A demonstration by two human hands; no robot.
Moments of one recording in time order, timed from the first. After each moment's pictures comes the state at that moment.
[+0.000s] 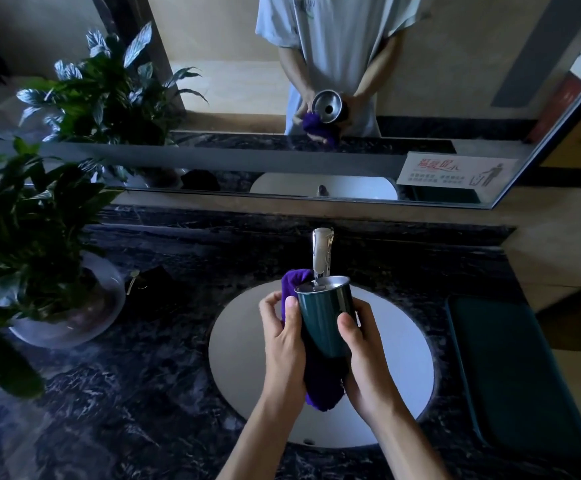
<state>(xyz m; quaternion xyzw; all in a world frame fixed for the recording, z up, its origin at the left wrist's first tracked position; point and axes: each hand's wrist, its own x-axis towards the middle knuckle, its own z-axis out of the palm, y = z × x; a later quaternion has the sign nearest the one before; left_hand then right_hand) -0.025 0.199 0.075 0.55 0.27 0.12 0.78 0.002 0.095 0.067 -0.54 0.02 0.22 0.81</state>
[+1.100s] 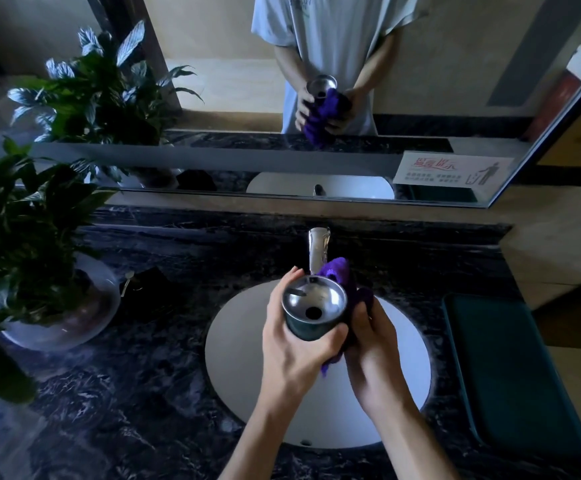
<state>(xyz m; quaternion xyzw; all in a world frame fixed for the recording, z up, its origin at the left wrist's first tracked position) -0.029 0.202 0.091 0.73 0.14 0.18 0.65 0.012 0.091 0.085 -0.53 0.03 0.14 0.84</state>
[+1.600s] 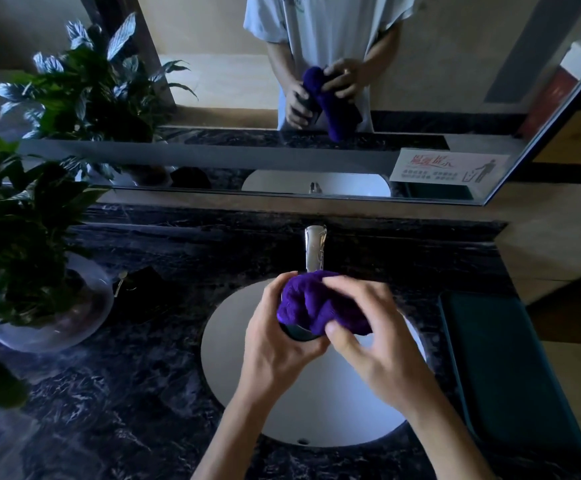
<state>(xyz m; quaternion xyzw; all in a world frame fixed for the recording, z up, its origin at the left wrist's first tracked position) -0.027 0.224 0.089 0.82 0.10 0.17 0.54 0.013 0.063 0.125 -0.80 -0.27 0.03 0.54</state>
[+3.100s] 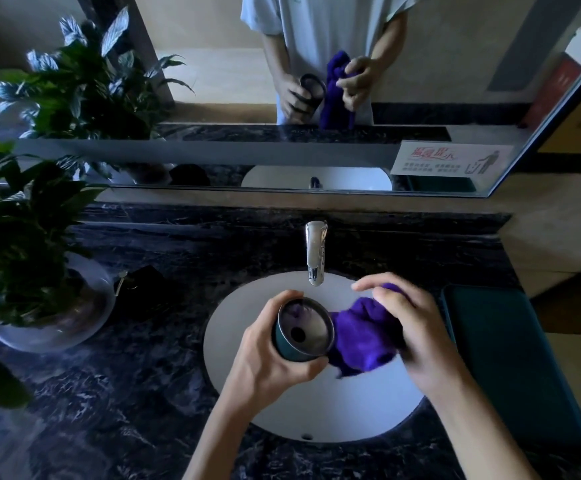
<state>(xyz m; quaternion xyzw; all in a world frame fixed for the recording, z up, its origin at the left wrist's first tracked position) -0.044 0.244 0.080 0.84 0.05 0.08 0.54 0.036 0.045 0.132 -0.68 -0.08 0.16 0.71</state>
